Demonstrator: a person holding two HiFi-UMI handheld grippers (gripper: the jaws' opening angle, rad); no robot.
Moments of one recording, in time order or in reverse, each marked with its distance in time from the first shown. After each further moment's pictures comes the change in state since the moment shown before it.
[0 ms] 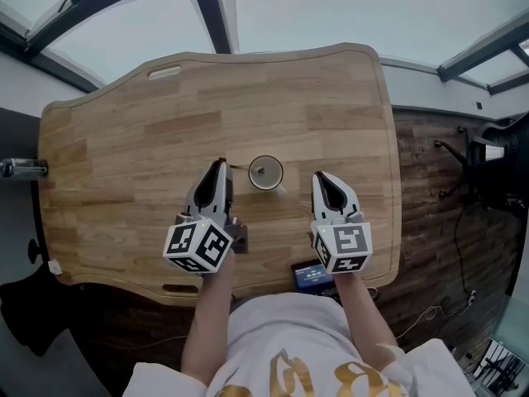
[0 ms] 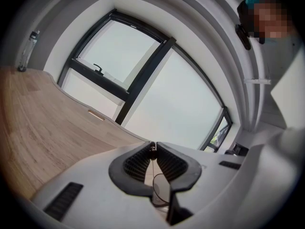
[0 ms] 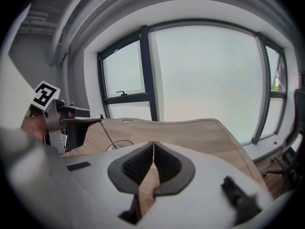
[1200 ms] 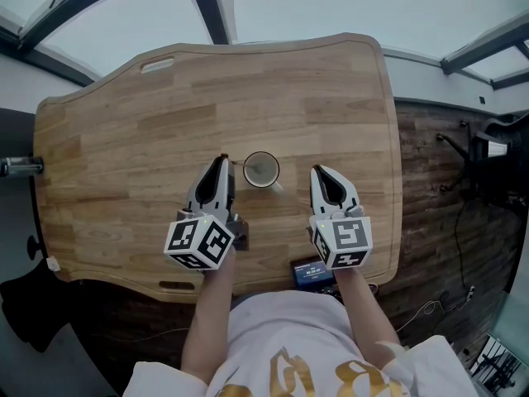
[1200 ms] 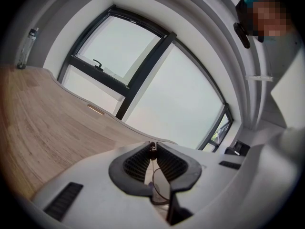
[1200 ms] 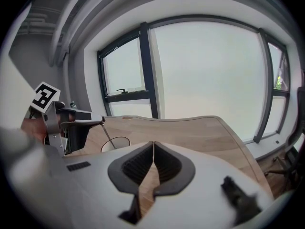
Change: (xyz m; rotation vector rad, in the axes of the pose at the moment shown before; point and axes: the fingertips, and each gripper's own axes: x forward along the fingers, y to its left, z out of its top) left arm 0.014 0.000 -0.021 -0.001 0.040 0.013; right arm 0.013 -0.008 -0.009 0.001 0.025 0.023
